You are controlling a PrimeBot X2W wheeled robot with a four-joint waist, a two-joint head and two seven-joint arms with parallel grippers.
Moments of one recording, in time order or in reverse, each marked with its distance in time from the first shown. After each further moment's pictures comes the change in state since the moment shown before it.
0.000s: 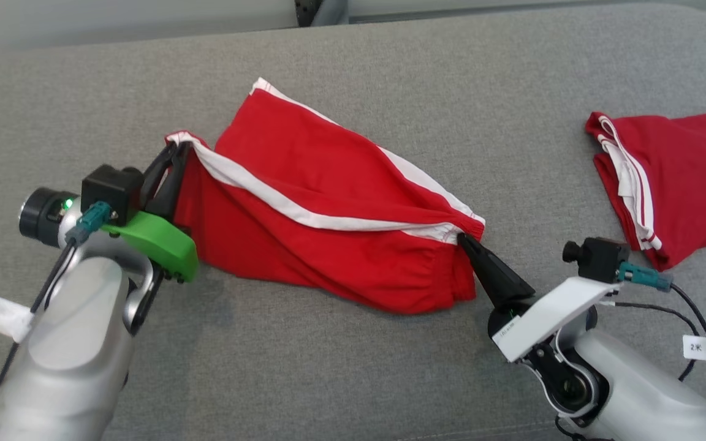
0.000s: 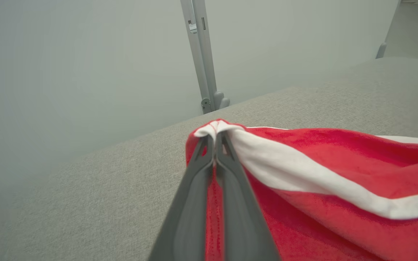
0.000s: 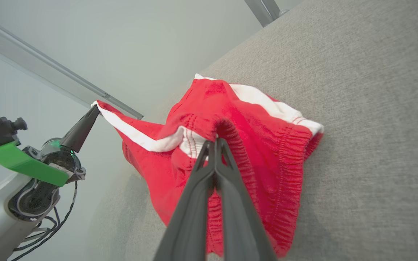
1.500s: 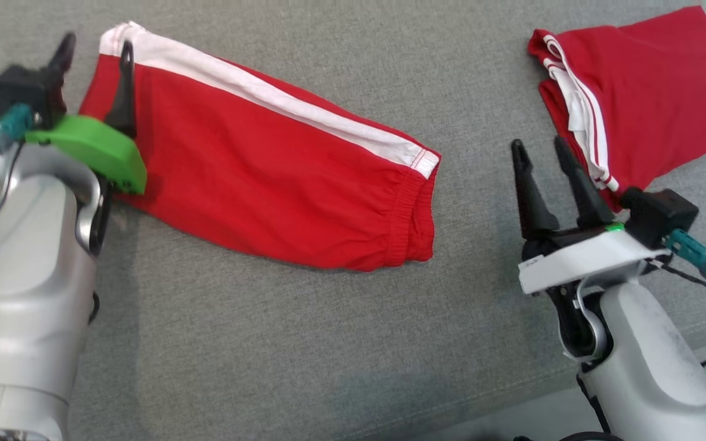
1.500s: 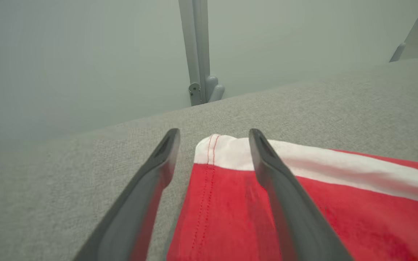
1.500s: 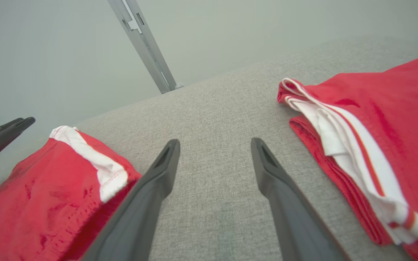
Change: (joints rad) left arm -0.286 -0.014 0.102 0.229 0.005 0.035 0.000; right arm 0.016 0.286 -0.564 0.015 -0.742 0.000 0.000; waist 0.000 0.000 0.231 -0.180
